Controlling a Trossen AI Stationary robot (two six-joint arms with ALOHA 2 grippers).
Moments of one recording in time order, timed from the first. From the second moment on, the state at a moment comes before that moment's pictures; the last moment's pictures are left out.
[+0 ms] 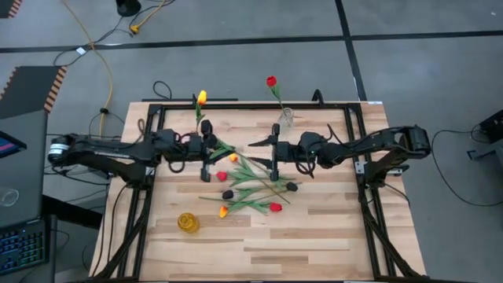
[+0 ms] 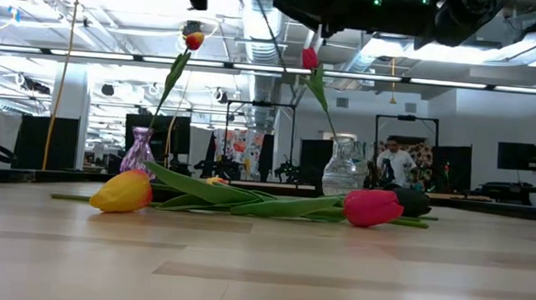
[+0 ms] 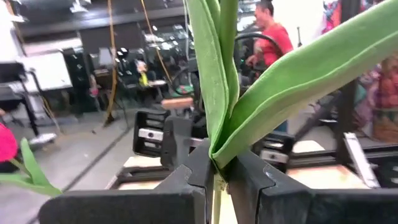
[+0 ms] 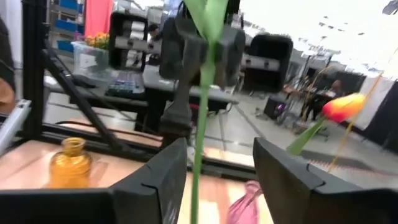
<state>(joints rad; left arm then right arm) 0.05 1.07 0.67 0.51 0.02 0.11 -0.05 1.51 0.80 0.83 -0.02 -0.25</state>
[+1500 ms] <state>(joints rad) -0.17 0.39 0.67 -0.40 0.35 -0.33 0.13 1.51 0.80 0.62 -0.02 -0.05</state>
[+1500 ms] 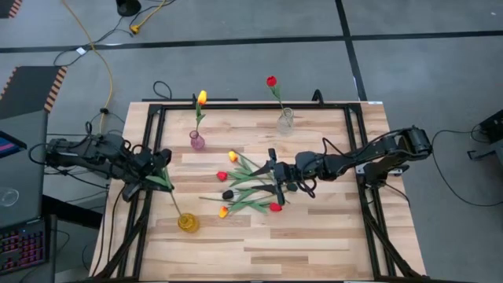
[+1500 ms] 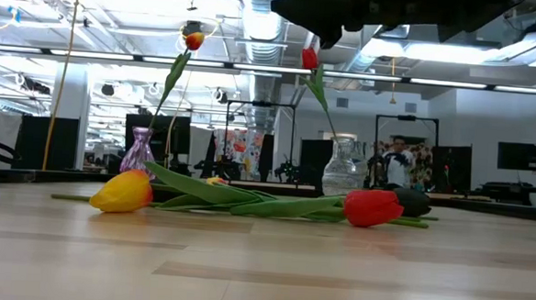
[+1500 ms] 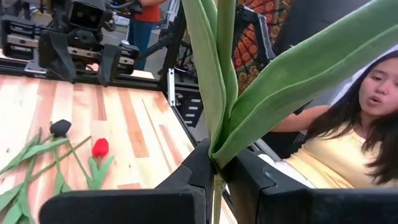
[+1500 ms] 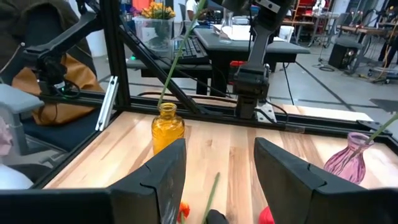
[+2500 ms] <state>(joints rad) -0.17 0.40 0.73 -0.56 0.28 -0.30 0.13 1.51 0.80 0.62 -0.03 -0.02</state>
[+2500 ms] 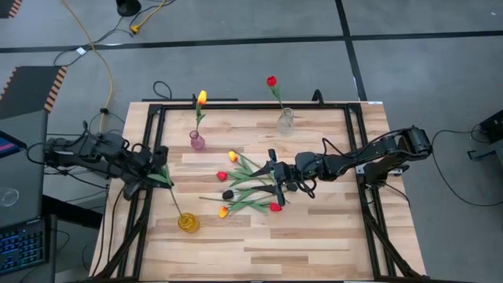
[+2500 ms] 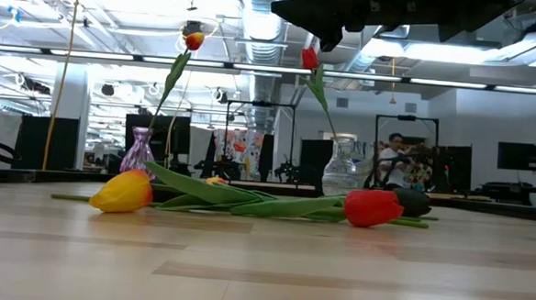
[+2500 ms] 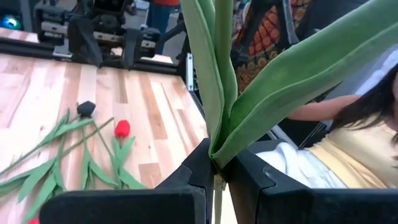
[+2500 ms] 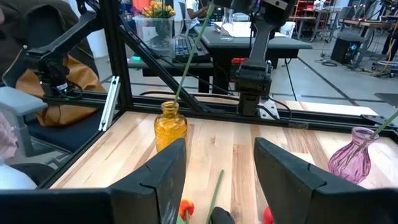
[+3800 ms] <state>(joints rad) -0.17 0.47 0.74 -0.64 0.44 -0.39 0.13 1.51 0.80 0.61 -0.03 -0.02</state>
